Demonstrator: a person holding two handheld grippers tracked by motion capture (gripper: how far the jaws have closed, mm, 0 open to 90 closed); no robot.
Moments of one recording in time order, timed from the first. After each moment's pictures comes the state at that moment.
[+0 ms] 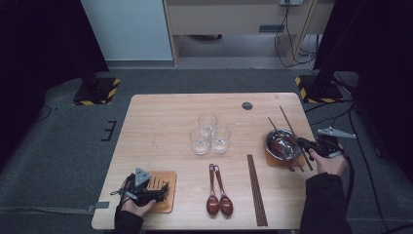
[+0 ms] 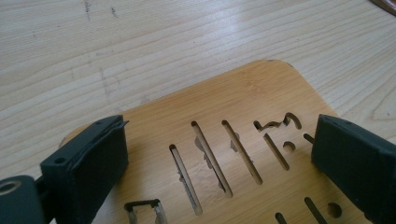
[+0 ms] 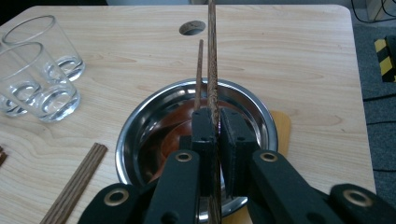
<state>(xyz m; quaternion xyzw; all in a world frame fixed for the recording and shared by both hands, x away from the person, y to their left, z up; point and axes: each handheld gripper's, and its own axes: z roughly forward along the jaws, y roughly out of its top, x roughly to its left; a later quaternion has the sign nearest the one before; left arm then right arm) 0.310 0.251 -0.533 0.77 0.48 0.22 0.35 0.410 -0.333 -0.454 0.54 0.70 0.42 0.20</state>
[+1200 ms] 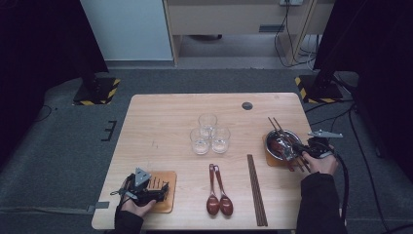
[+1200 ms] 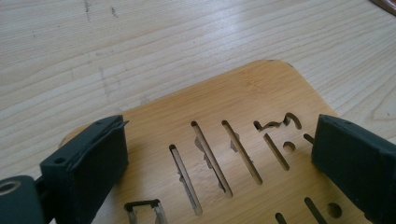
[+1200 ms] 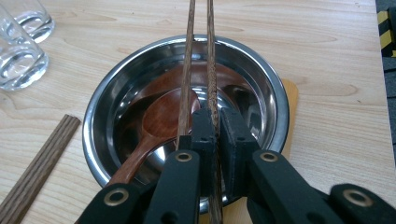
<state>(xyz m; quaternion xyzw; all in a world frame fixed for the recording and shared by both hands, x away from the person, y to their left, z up) 0.310 0.251 -0.533 0.77 0.48 0.22 0.35 0.423 -0.323 -0.480 0.55 0.73 0.37 0.19</state>
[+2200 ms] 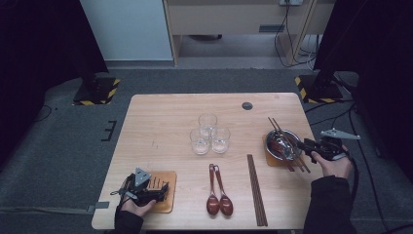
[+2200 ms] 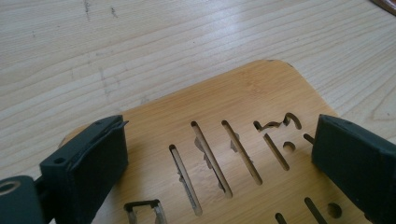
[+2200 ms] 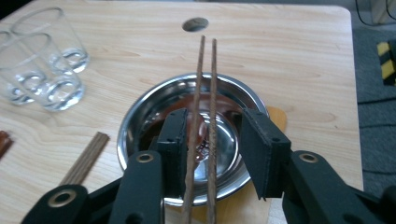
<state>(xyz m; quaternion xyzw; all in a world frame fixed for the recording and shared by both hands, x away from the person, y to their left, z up) 0.310 0.251 -0.533 0.77 0.48 0.22 0.35 0.401 -0.340 -0.448 0.52 0.71 0.43 0.20</state>
